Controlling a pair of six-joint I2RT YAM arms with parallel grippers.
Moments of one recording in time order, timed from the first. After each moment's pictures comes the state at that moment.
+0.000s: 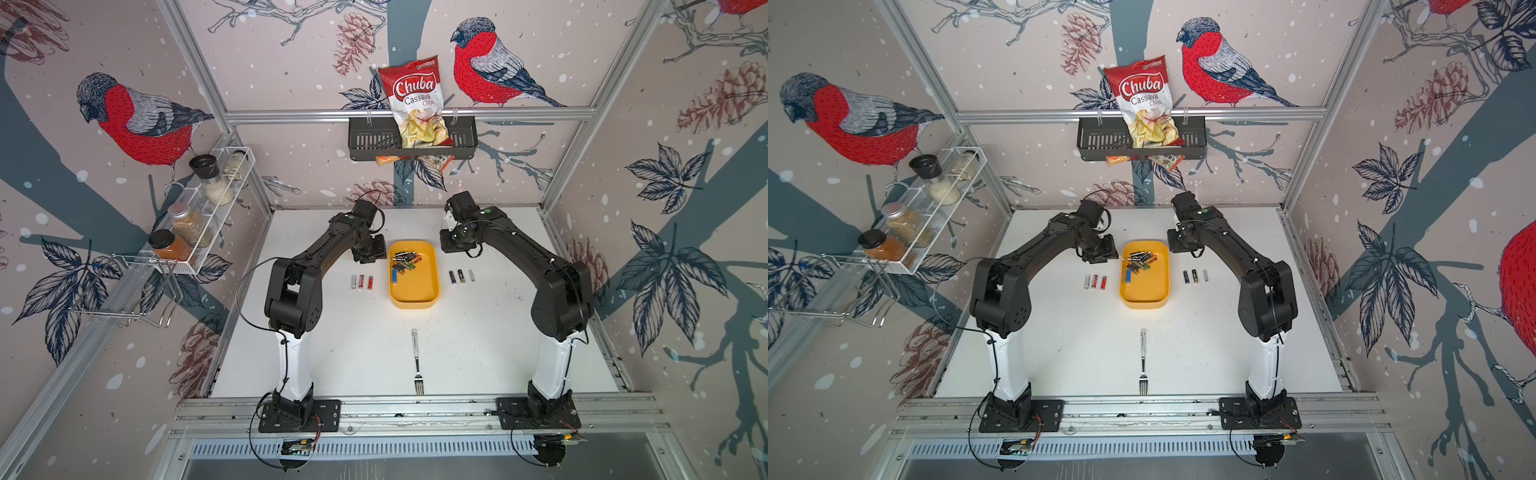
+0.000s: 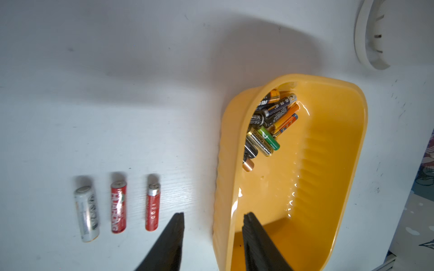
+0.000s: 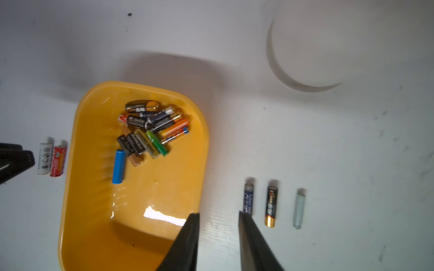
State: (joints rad) left arm -0.33 1.99 1.68 -0.88 0.27 -0.50; right arm 0.51 1.98 1.78 -0.90 -0.05 0.23
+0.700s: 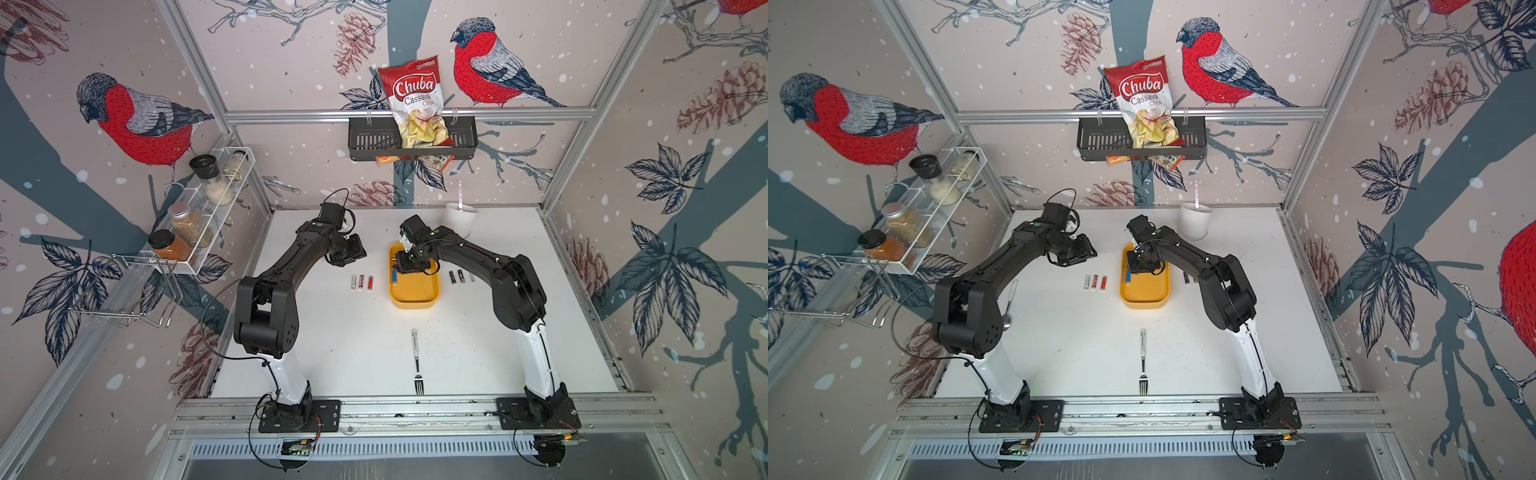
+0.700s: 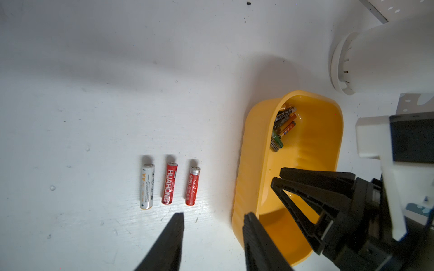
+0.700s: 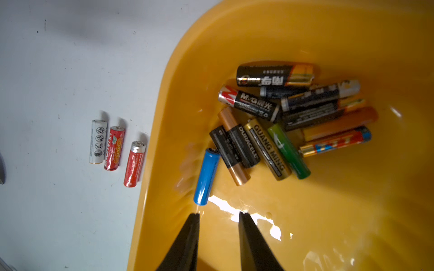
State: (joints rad) left arm -0.20 1.79 1.45 -0.77 0.34 -0.46; right arm 0.71 2.23 1.85 -0.76 -0.19 0.39
